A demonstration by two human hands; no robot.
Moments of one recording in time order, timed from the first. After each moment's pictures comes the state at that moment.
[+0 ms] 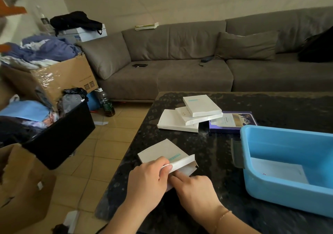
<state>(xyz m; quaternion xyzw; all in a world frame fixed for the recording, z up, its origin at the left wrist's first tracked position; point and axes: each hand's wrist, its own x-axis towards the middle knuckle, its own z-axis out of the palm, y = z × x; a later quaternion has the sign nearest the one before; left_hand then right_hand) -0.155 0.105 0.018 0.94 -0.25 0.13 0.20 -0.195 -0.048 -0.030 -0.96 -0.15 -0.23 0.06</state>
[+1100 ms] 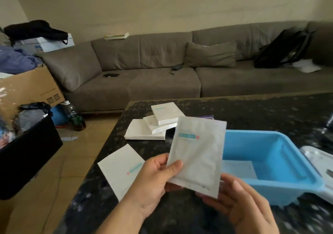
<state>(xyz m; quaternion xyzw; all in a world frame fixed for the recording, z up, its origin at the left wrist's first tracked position) -0.188 -0.001 0.071 0.61 -0.14 -0.31 0.71 -0.323 -0.135 0.056 -0.50 0.17 -0.23 0.82</state>
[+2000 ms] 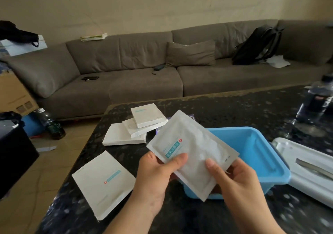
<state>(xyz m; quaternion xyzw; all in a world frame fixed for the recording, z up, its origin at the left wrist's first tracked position) -0.206 -0.065 0.080 0.60 -0.11 -0.23 0.76 -0.316 -0.181 0.080 -0.65 0.22 -0.25 0.69</state>
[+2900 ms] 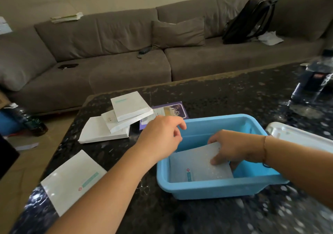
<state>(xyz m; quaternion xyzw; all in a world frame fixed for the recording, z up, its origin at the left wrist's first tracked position) -0.125 -0.147 0.073 0.87 -0.44 -0.03 0.23 -0.238 -0.320 0.052 -0.86 0.24 0.19 0.42</state>
